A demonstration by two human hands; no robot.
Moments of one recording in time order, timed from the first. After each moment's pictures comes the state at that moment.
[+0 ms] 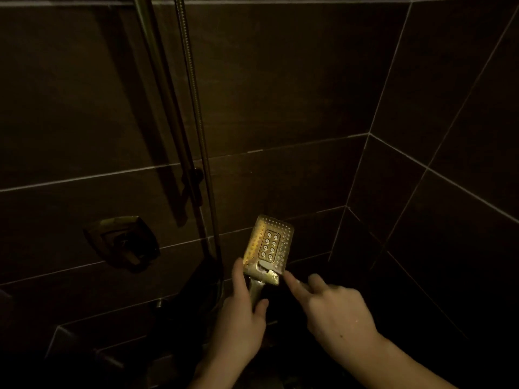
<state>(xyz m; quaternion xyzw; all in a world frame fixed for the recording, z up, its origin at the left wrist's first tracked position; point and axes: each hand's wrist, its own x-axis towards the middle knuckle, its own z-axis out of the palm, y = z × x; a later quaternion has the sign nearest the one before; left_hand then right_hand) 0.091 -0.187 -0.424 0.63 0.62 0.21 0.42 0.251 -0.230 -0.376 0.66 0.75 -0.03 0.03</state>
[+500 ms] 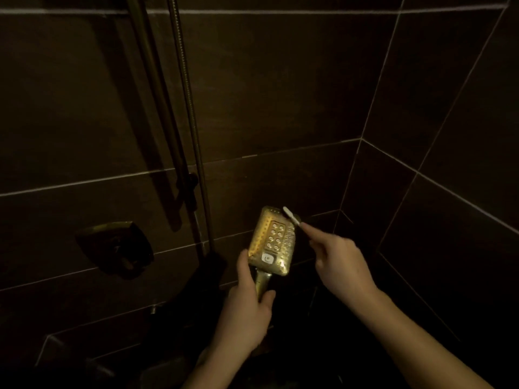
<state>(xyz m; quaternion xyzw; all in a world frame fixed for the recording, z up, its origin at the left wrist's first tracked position) 0.103 -0.176 -0.407 0.64 0.59 0.23 0.44 0.292 -0.180 -0.360 0.73 0.61 -0.07 -0.30</state>
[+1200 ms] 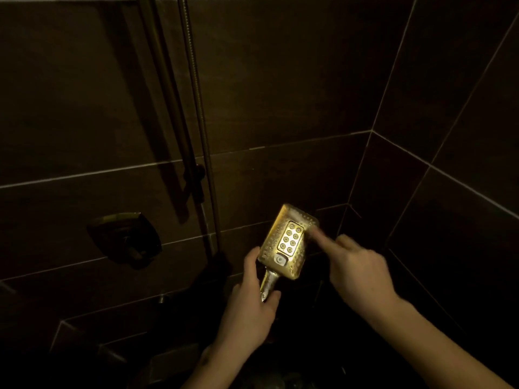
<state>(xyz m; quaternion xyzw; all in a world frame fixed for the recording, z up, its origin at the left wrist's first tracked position) 0.095 -0.182 -0.419 0.66 0.56 0.25 0.43 0.298 -0.203 -0.374 0.70 0.70 0.08 -0.14</state>
